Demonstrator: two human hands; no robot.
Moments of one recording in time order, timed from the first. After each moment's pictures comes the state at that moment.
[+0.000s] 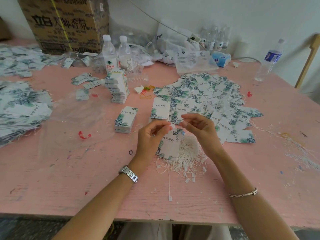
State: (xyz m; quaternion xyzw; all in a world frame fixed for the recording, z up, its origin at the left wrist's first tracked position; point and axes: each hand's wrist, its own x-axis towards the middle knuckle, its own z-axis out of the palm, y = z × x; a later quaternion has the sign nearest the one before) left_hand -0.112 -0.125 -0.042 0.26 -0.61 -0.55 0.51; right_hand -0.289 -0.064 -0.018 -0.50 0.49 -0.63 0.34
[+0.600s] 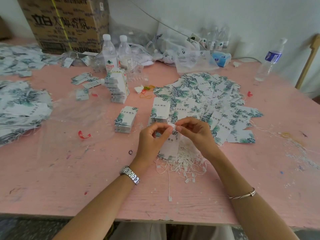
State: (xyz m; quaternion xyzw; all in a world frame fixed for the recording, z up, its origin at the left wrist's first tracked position) left_hand -0.111 -0.124 -0.047 0.30 -0.67 -0.47 0.48; right_hand -0.279 -0.065 -0.022 -0.53 0.50 -0.60 0.33
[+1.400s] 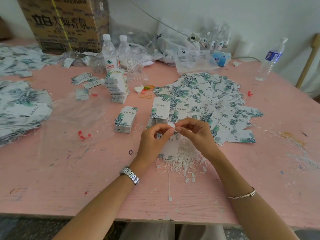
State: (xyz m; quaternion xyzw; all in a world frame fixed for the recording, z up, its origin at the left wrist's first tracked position) left_hand -0.113 -0.125 -0.051 0.28 -0.69 -0.47 0.47; right_hand -0.276 -0.063 -0.018 -0.55 0.53 -0.58 0.28
